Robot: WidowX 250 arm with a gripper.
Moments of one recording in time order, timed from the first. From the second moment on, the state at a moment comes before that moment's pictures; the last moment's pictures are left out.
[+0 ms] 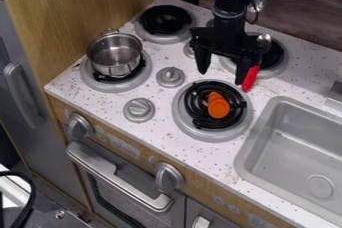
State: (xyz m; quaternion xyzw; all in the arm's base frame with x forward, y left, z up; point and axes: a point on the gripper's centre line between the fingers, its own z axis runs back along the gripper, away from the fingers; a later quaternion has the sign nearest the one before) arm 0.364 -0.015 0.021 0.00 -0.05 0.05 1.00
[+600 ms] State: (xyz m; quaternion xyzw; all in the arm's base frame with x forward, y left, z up) arm 0.351 -0.017 -0.022 0.02 -0.03 0.09 1.00
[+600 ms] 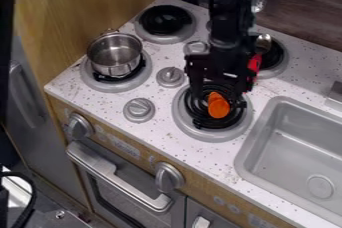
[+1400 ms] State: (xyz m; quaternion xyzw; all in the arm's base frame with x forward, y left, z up) arm 0.349 -0.027 -0.051 0.01 0.00 0.11 0.99
